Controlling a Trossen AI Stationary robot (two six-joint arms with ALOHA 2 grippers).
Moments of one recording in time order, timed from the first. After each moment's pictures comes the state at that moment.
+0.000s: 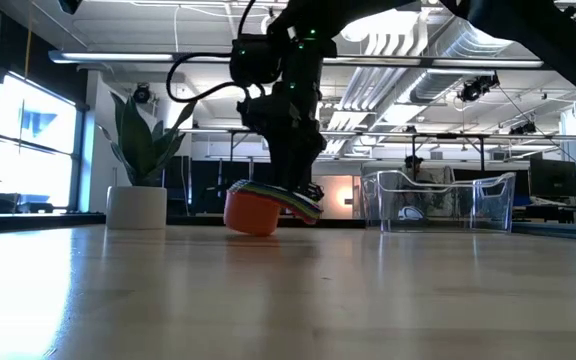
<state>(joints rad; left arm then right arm) -0.28 0.54 0.92 -0.71 -0.59 -0.31 -0.20 2.29 2.08 -1.18 -0.06 0.15</state>
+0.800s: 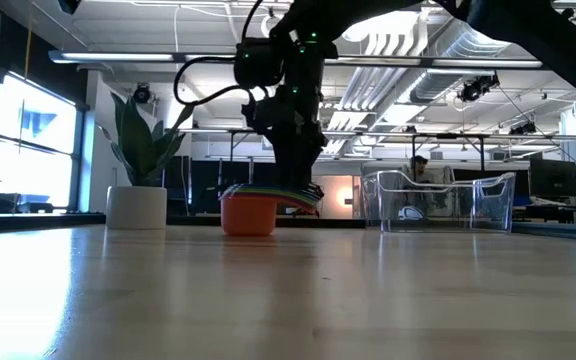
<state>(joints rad) -0.28 0.54 0.92 -0.71 -0.62 -0.31 -0.23 2.29 2.09 -1.19 0.02 0.10</state>
